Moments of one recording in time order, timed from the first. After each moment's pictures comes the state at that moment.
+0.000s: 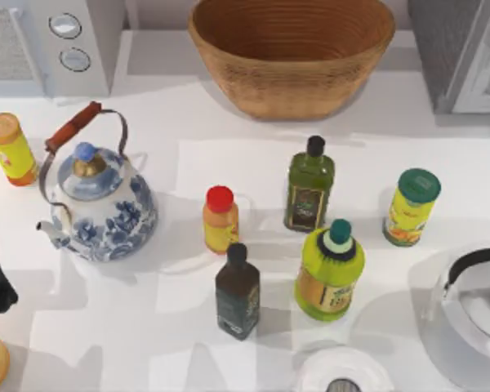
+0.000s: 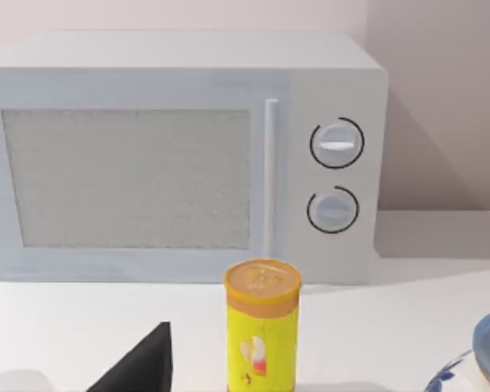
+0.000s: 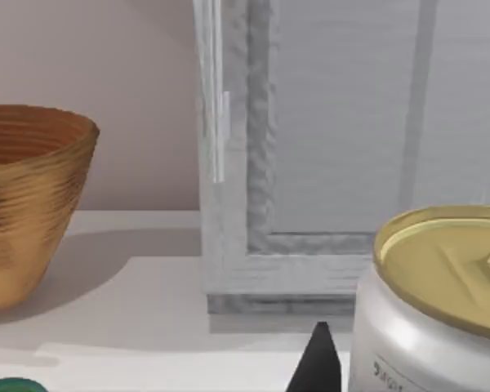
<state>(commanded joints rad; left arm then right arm) 0.00 0.00 0.00 0.00 0.00 0.00 0.01 0.09 0.11 -0.04 0.02 0.00</state>
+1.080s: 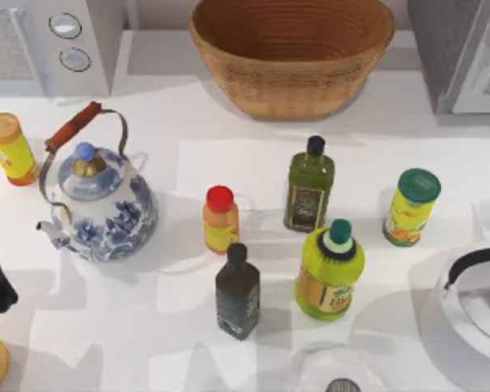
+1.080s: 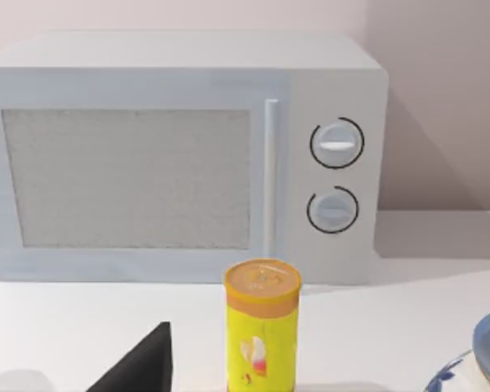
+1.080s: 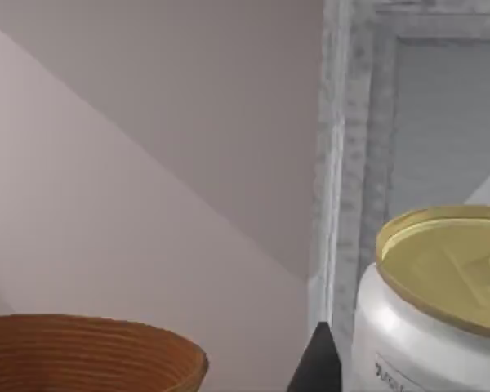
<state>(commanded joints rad) 0.00 0.00 0.00 0.00 0.00 0.00 -0.08 0.25 0.26 0.25 -0.25 0.03</state>
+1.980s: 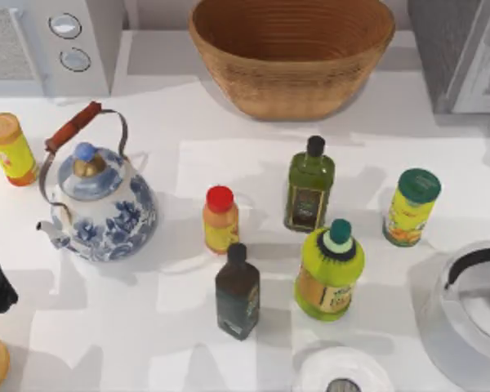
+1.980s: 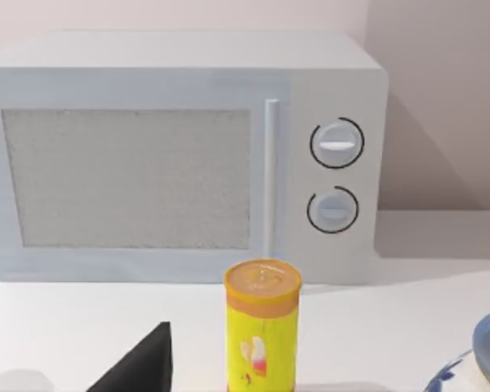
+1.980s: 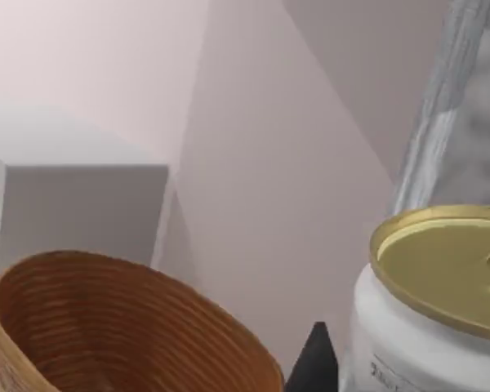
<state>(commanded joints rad) 0.00 0.00 0.00 0.00 0.00 0.00 -0.37 1.72 0.97 1.09 -1.15 0.10</state>
